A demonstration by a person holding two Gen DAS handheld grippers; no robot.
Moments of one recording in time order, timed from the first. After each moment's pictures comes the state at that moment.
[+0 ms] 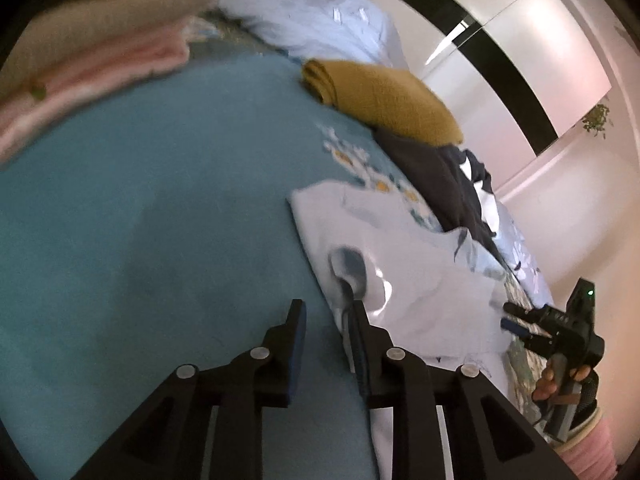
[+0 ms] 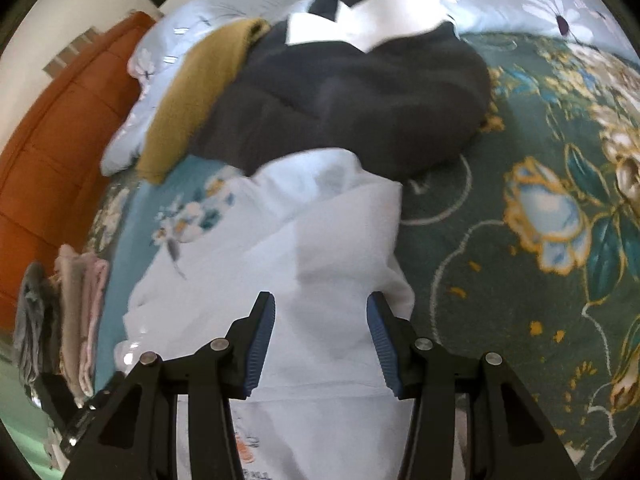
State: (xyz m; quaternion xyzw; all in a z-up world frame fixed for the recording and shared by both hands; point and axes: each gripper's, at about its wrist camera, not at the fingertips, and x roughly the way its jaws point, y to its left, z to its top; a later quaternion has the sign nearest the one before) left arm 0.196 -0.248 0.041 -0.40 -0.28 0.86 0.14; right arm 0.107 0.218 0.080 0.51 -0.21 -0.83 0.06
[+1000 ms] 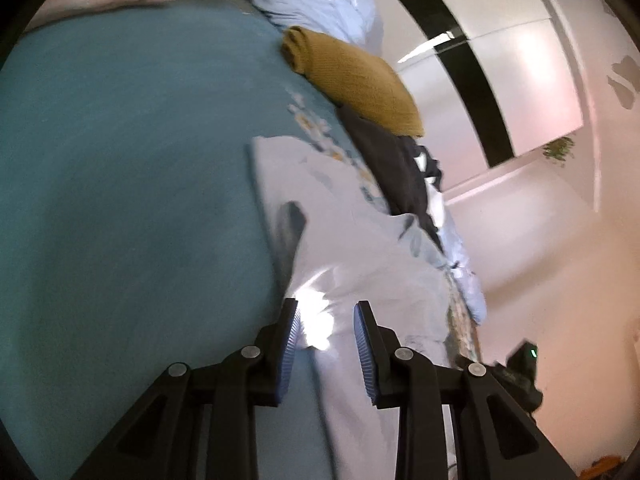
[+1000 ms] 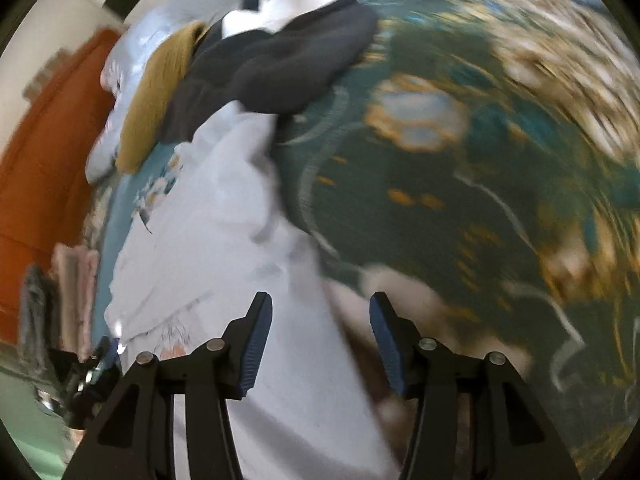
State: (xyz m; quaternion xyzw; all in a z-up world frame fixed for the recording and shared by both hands) left arm 0.213 -0.247 0.010 -0.42 -0.38 0.79 0.21; right arm 0.200 0.288 0.067 0.53 -0.26 -0.81 0.04
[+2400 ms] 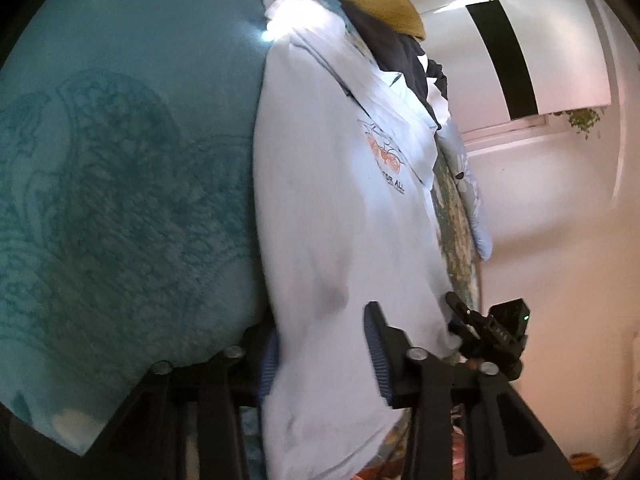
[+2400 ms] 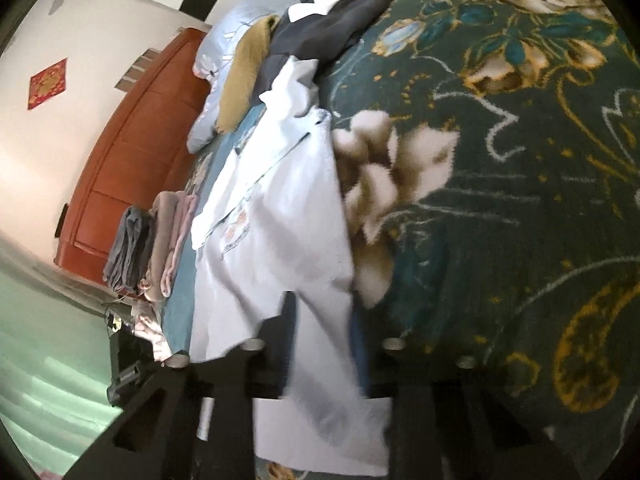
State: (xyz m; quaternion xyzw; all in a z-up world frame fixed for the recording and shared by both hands) left arm 0.377 -0.153 0.013 -0.53 -0.38 0.73 0.21; right arm 0.320 0.316 0.041 0.49 -0.33 -0.78 0.21
